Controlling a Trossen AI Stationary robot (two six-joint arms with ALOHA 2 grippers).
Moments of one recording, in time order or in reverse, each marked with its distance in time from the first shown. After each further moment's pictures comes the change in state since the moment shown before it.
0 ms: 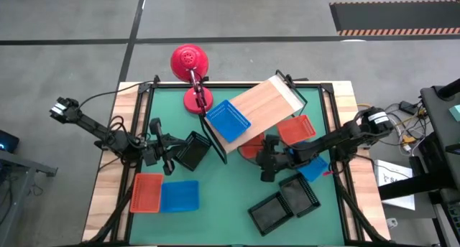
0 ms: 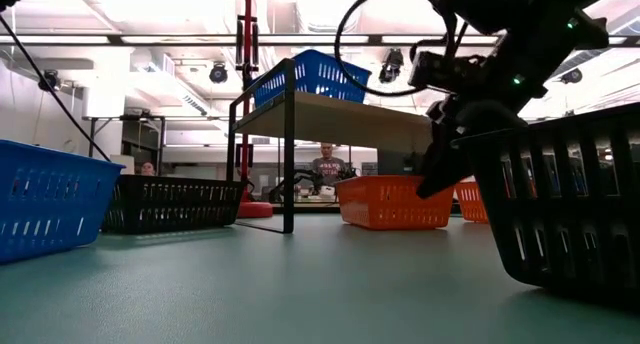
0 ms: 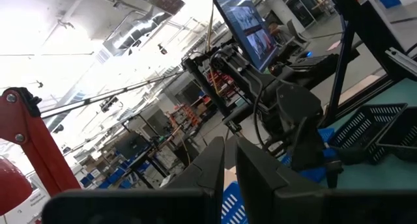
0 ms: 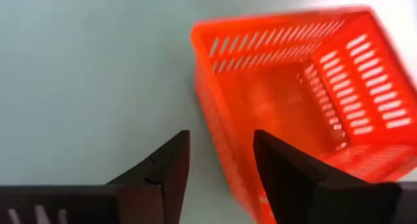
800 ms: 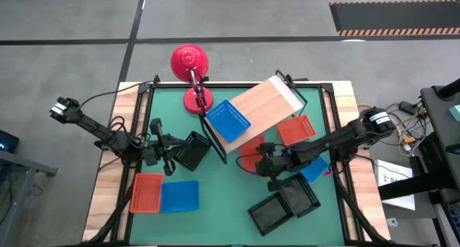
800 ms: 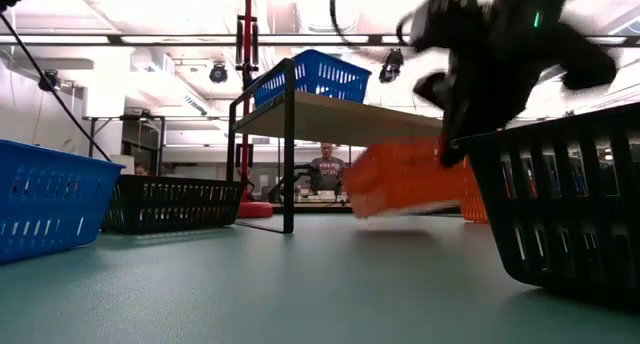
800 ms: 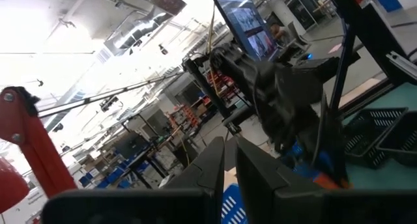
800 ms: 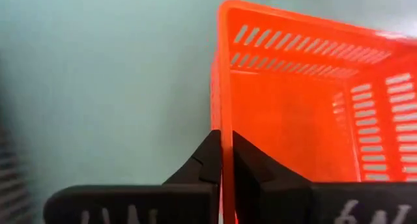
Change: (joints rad) left arm 0.000 0.023 0.000 0.027 0.000 -0.009; right arm 0.052 -0.022 0.201 -0.310 -0.284 -0.116
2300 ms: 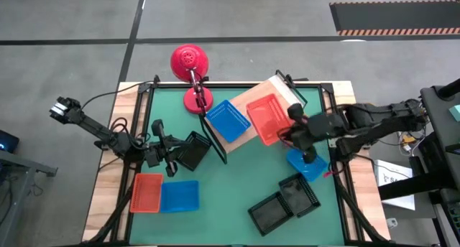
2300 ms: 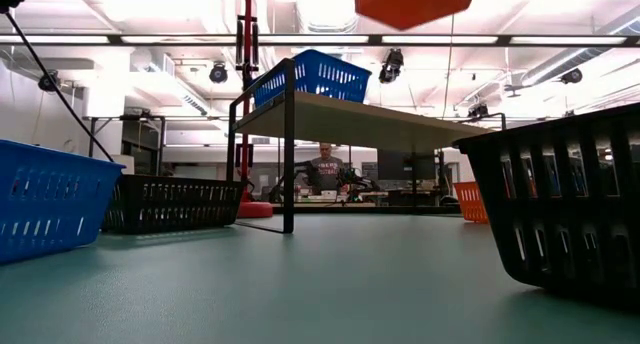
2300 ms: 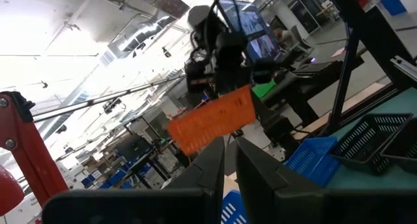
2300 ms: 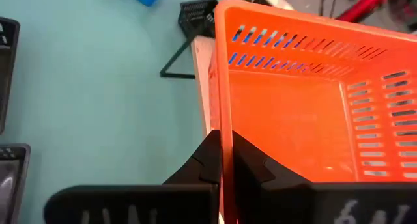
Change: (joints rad) left arm 0.000 0.049 0.000 0.079 0.000 0.009; right arm -0.128 -0.464 0.332 -0.454 0.049 -0.569
